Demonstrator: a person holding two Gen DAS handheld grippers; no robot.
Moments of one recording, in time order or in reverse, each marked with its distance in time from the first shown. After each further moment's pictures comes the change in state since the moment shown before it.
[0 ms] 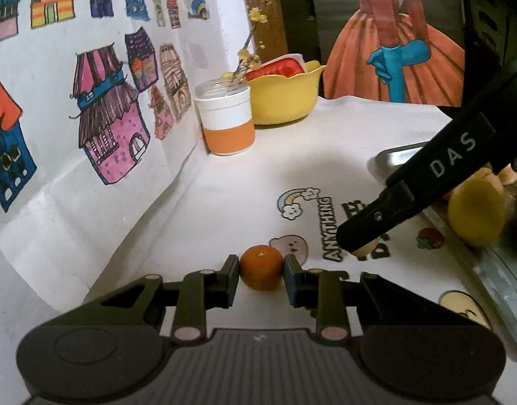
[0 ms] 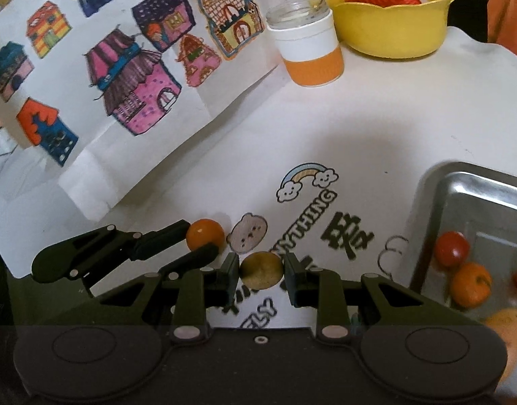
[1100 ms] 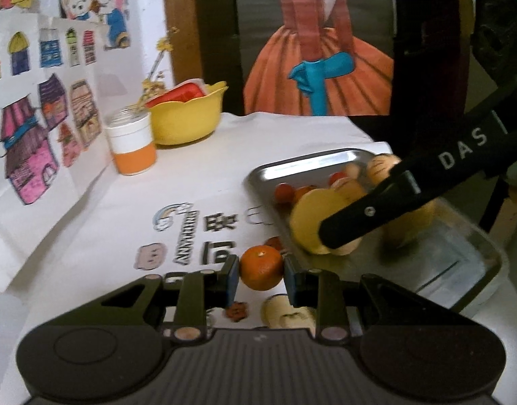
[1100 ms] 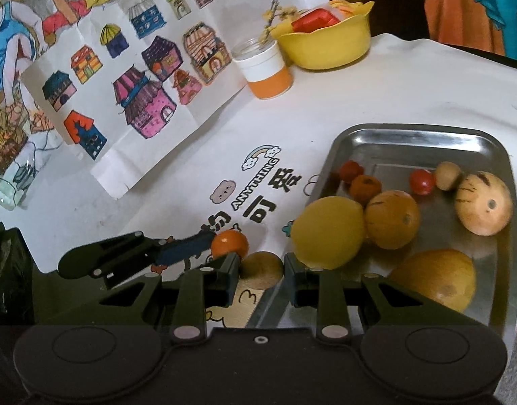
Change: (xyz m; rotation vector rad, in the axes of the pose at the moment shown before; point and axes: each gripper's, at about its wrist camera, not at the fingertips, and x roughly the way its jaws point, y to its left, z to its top) left arm -0.052 -0.088 -0.001 0.034 -0.045 -0.209; right arm -0.103 -0.047 -0.077 0.088 -0.110 -0.005
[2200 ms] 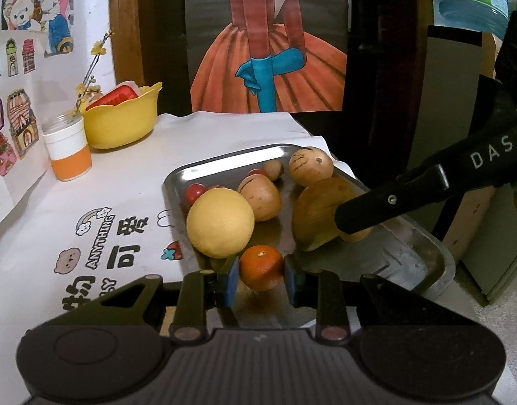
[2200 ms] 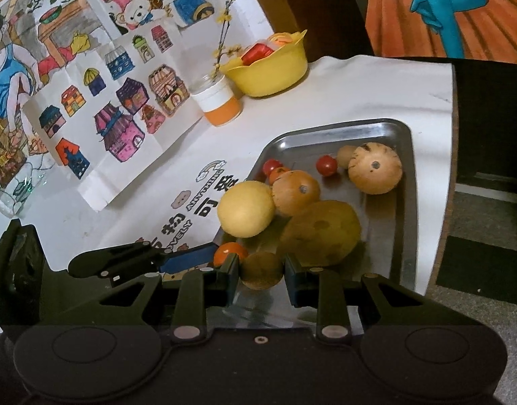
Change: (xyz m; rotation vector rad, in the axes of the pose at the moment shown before) left arm 0.010 -0.059 -0.004 0.036 0.000 -0.126; right arm -0.065 -0.054 -0.055 0.066 -0.145 -0.073
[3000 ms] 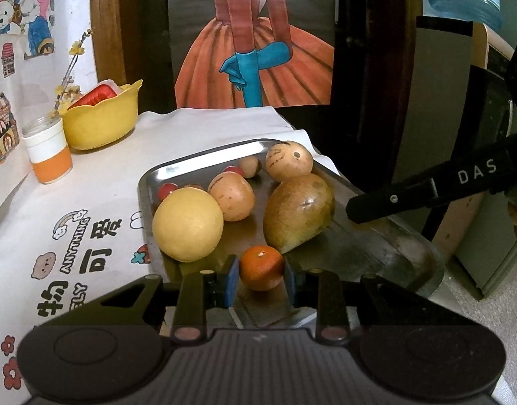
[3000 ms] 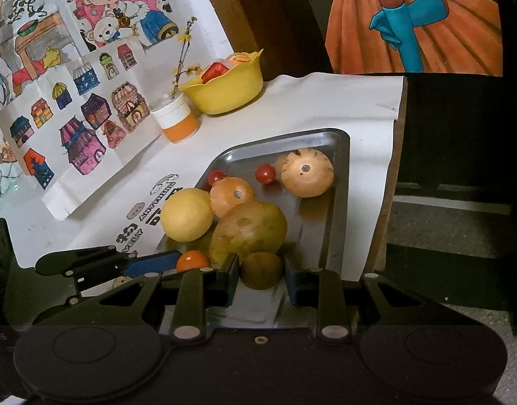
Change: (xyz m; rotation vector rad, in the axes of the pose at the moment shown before) left arm 0.013 -0.019 0.002 0.022 0.017 -0.028; right arm -0.011 -0.029 -0.019 0.009 -0.083 -0.114
